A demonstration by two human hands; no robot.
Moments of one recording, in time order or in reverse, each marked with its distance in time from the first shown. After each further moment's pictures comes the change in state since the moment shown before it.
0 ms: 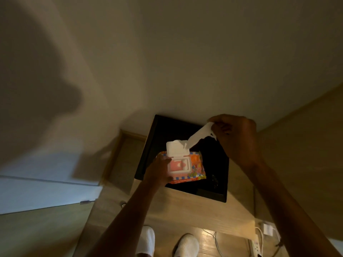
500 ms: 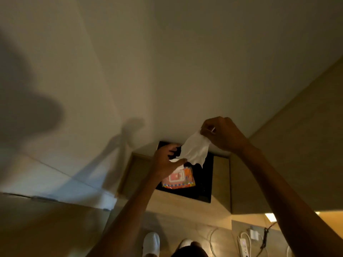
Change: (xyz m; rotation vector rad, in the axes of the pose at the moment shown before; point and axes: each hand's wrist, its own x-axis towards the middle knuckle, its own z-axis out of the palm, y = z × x) left_hand -0.166 0.153 -0.210 -0.678 0.318 0.157; right_hand 0.014 -0.178 -0.163 -0.258 -0.268 -0.144
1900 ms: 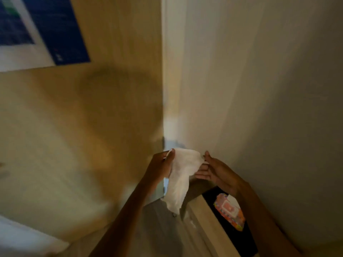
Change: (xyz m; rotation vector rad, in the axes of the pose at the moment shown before) left_hand -0.328 0.105 -0.068 0.000 0.940 -0.251; right_hand -0.141 -0.171 0.056 1.004 -1.009 -0.009
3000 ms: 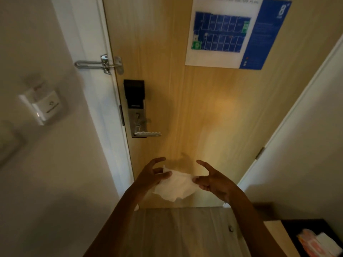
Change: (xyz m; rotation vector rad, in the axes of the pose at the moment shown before) left_hand -0.245 -0.226 -0.372 -0.466 0.168 -0.264; right_hand -0.020 0.117 0.425 -0.319 -0.386 0.117
